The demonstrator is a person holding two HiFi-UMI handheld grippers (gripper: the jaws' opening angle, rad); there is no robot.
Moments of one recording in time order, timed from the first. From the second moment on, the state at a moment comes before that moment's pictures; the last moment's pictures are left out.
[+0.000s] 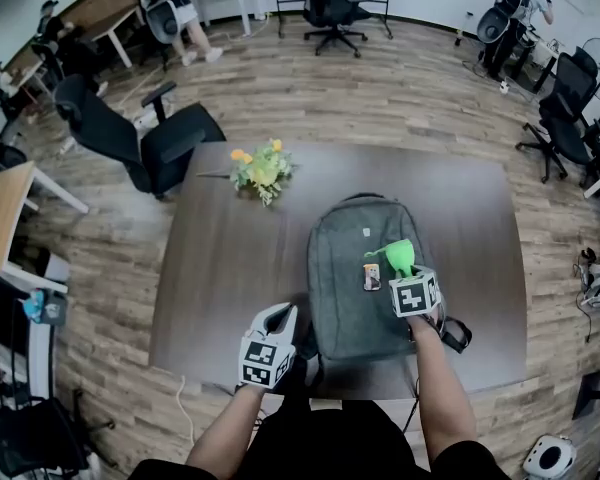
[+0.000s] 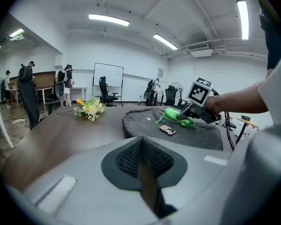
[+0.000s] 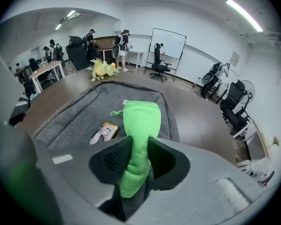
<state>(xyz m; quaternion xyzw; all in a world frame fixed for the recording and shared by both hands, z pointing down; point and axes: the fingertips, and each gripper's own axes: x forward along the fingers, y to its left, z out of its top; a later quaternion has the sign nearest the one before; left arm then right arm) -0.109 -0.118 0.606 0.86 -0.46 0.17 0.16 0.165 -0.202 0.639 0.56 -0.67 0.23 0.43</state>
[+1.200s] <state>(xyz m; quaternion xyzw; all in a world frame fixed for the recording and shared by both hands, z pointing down) -0.103 -0.102 0.610 0.86 -0.45 0.18 0.15 0.059 -0.139 0.577 0.47 -0.79 0.27 0.28</state>
